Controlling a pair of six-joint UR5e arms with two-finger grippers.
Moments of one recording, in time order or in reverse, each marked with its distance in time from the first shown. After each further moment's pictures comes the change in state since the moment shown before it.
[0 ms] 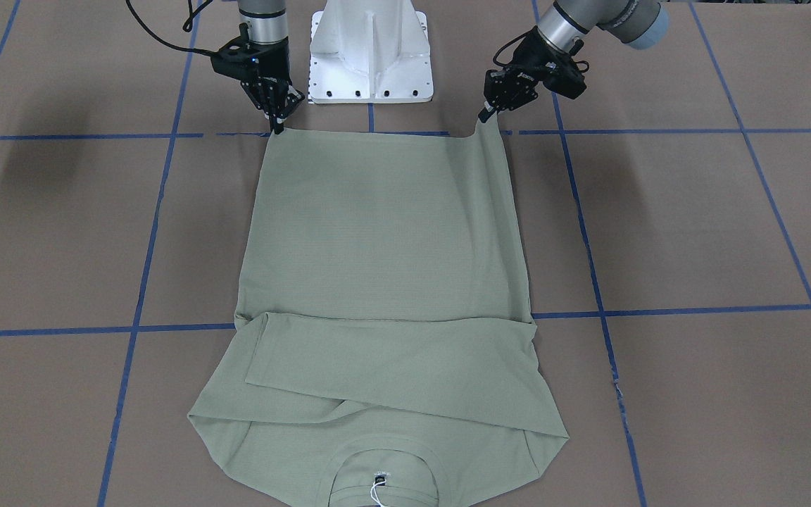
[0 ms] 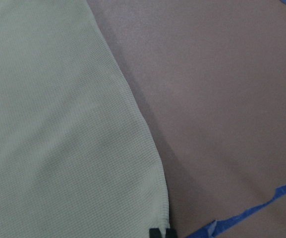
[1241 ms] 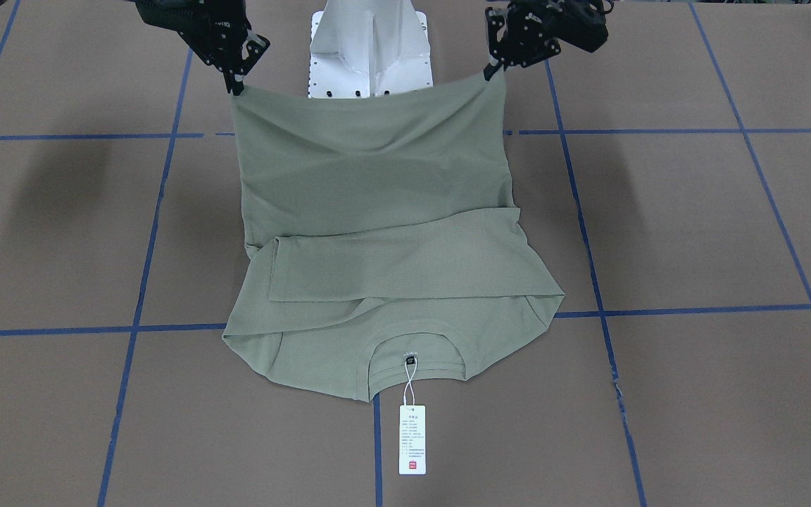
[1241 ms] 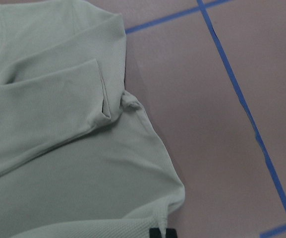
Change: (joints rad) left arm -0.464 -0.281 -0.228 0.699 -0.502 0.451; right arm 0.416 0.249 0.200 -0.446 0.392 -0.540
